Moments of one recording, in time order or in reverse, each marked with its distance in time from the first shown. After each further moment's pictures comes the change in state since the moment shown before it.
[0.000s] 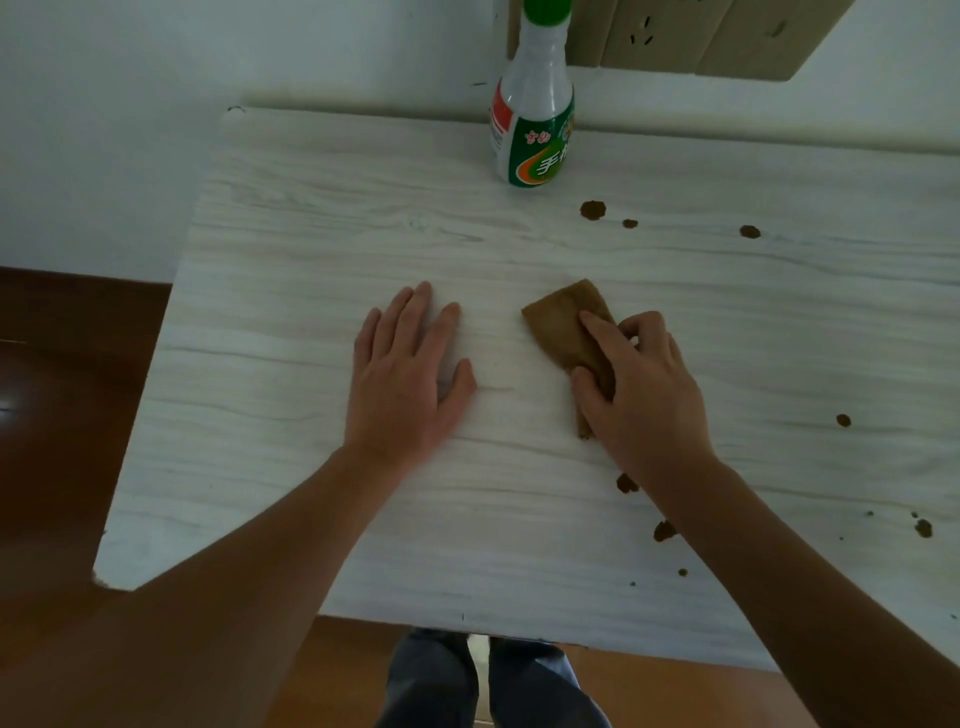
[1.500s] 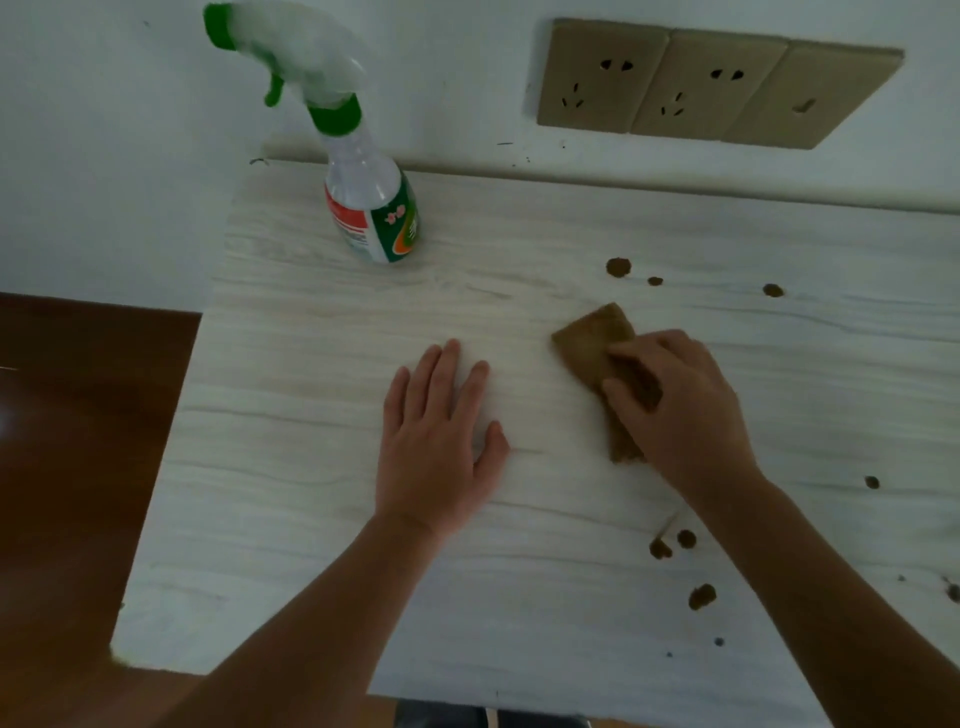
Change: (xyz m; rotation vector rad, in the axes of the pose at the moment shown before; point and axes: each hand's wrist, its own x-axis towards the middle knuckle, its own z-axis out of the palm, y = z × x) left_hand 0.002 -0.003 0.000 0.029 -0.061 -0.013; right_hand 0.044 -0.012 -0.022 0.077 0.007 0.006
